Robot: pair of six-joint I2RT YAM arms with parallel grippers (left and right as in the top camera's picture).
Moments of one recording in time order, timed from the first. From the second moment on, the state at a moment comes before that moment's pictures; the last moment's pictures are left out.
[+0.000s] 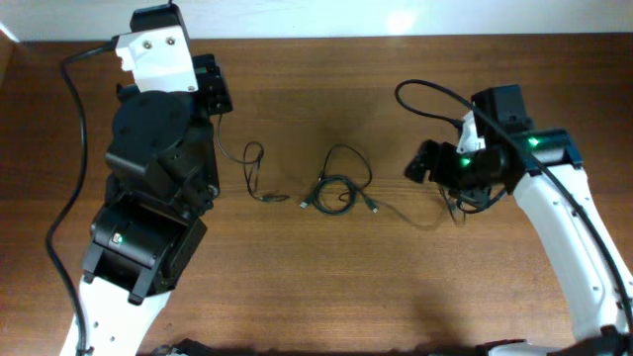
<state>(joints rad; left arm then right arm) -0.42 1.17 1.49 -0.31 -0.63 -0.01 0.14 1.51 1.34 -1.11 -0.34 0.46</state>
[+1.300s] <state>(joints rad) -0.42 1.14 1.49 0.14 0.67 -0.37 0.22 1.51 1.34 -0.89 -0.71 0.41</state>
